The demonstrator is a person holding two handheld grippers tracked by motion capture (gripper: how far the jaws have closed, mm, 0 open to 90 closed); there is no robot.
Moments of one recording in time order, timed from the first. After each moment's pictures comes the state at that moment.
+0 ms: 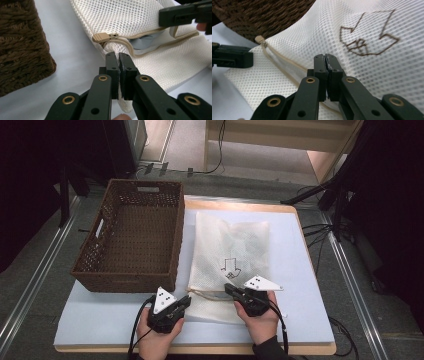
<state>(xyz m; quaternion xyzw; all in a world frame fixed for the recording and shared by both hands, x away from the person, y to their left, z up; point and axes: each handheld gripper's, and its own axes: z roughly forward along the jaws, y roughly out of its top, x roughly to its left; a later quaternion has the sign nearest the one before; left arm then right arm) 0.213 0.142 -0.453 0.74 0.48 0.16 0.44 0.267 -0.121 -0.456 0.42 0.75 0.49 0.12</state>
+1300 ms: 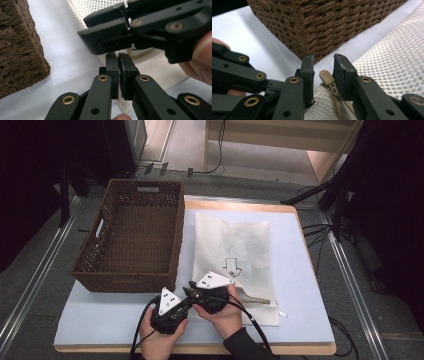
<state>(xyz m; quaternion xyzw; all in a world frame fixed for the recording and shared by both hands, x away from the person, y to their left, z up) 0.212 0.135 -0.453 0.75 0.47 0.17 0.43 0.272 -0.019 -0.445 0.31 0.82 0.47 0.12</state>
